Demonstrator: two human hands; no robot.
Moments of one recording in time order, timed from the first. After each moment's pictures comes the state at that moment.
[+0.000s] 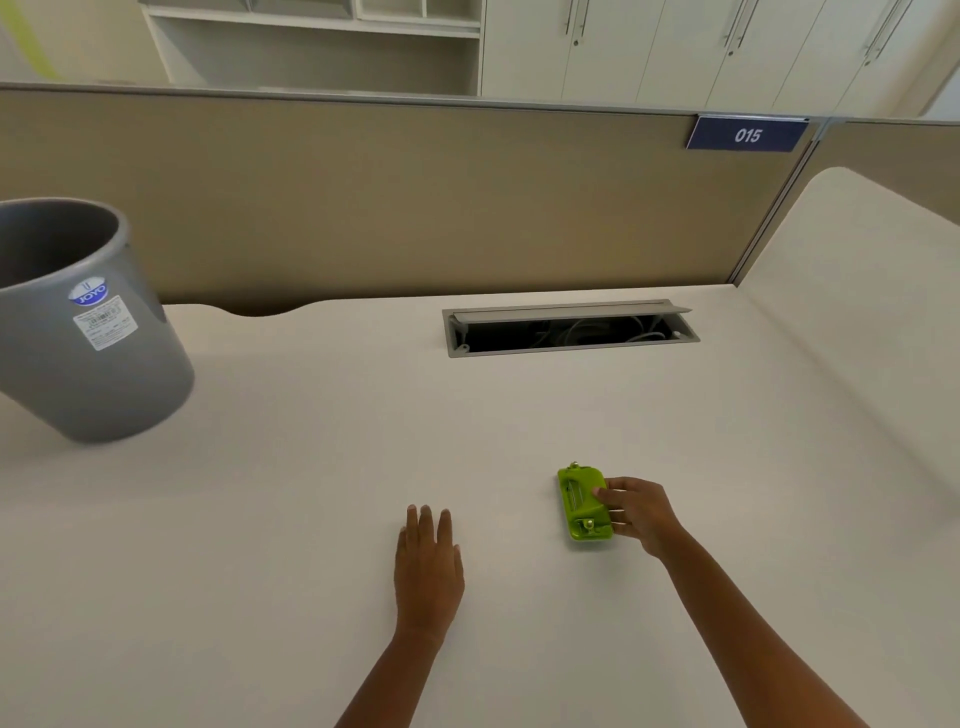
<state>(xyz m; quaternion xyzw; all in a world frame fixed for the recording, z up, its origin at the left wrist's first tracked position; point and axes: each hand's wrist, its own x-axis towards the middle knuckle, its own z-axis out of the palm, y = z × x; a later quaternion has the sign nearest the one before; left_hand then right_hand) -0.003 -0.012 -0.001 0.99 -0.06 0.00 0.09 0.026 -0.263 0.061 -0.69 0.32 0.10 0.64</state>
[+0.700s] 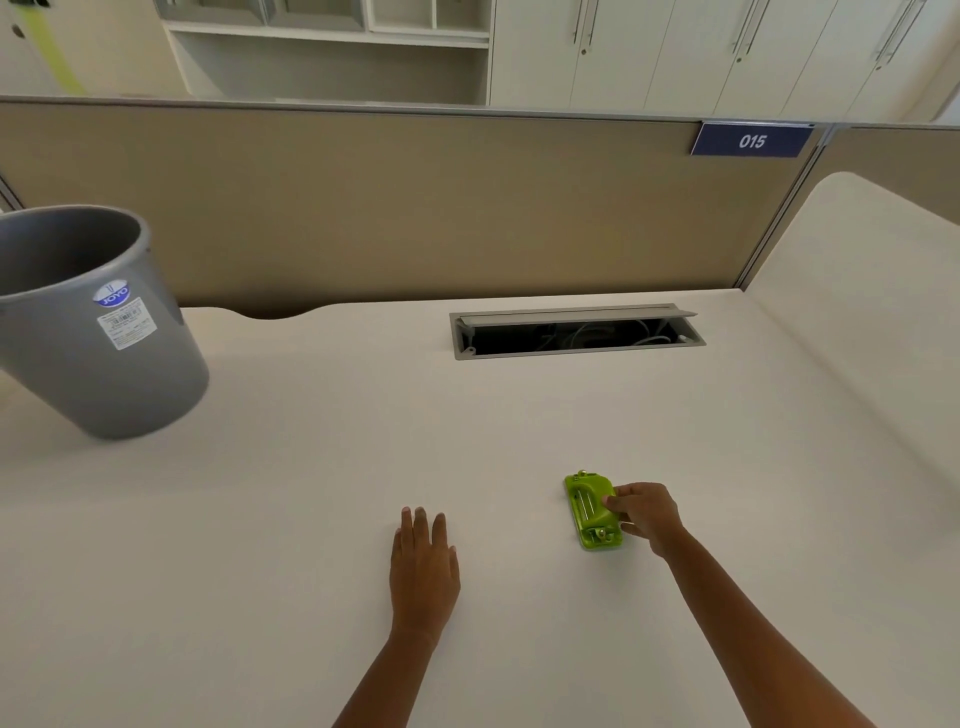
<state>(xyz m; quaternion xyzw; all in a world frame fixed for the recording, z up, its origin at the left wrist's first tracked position) -0.008 -0.001 -0.008 1.00 -0.06 0.04 0.05 0.029 -0.268 0.050 -0.76 0.36 0.08 0.54</state>
